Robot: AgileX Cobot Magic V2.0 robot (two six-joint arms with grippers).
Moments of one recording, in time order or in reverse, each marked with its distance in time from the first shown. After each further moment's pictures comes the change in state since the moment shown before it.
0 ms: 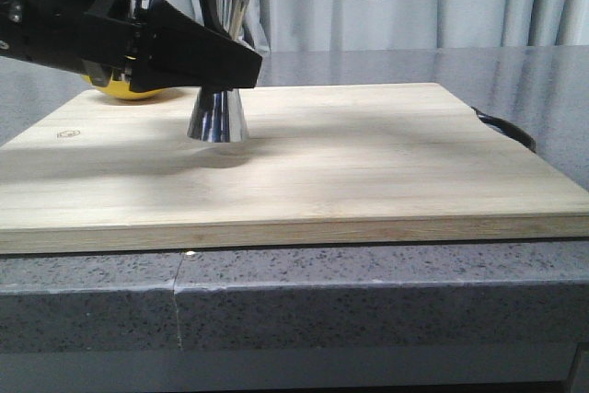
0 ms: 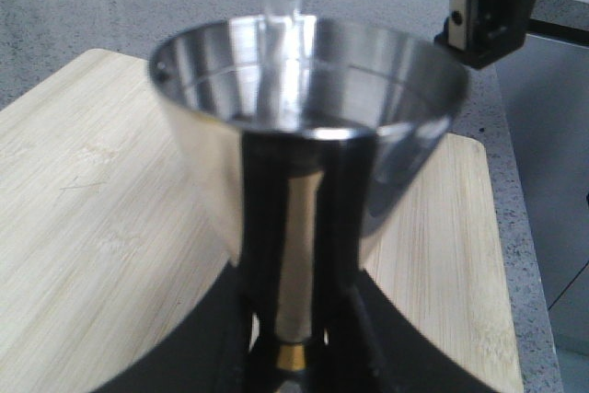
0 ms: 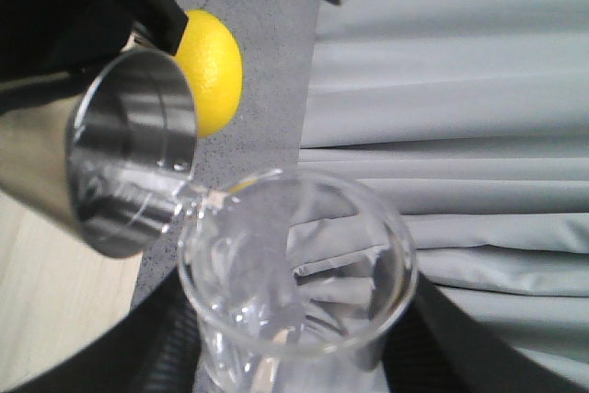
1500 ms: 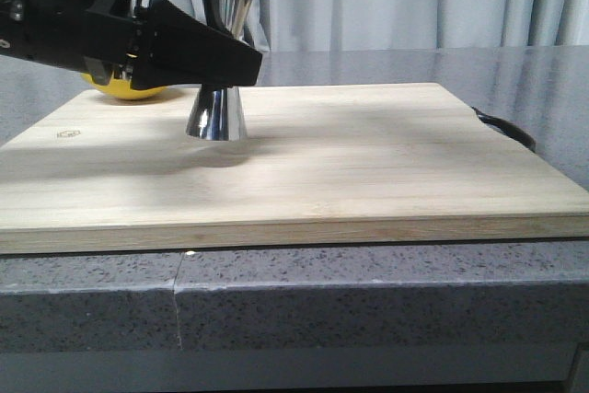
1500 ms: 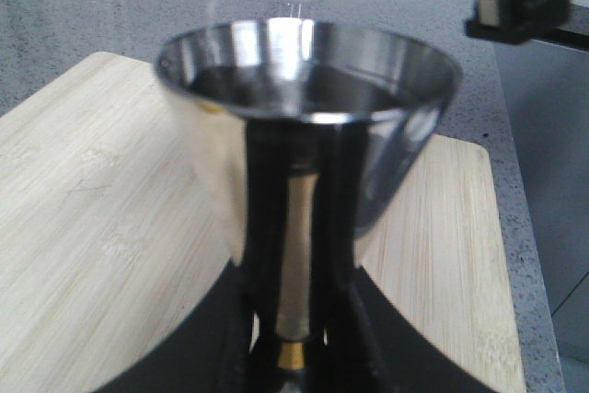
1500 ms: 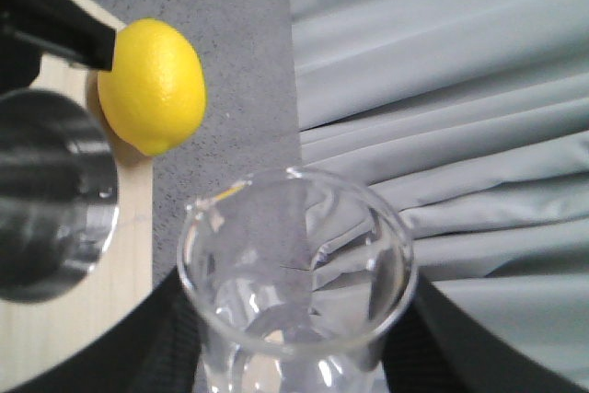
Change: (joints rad) left arm 0.000 0.000 0.000 -0.016 0.000 0.002; right arm 0.000 0.000 -0.029 0.050 0.036 0.256
